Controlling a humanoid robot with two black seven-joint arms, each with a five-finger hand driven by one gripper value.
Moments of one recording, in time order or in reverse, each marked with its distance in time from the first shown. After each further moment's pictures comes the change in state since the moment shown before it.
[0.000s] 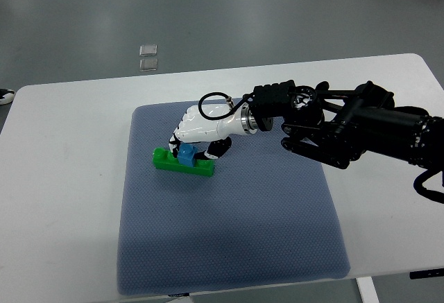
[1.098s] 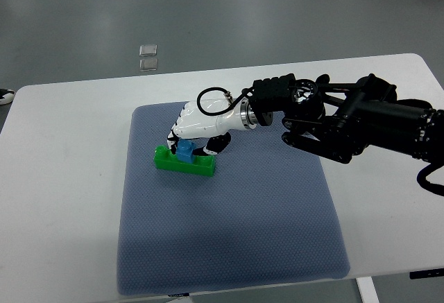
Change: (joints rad) left arm 0.000 0.000 0.000 0.000 0.000 0.000 0.000; right arm 0.031 -0.020 -0.004 0.032 -0.001 0.002 0.003
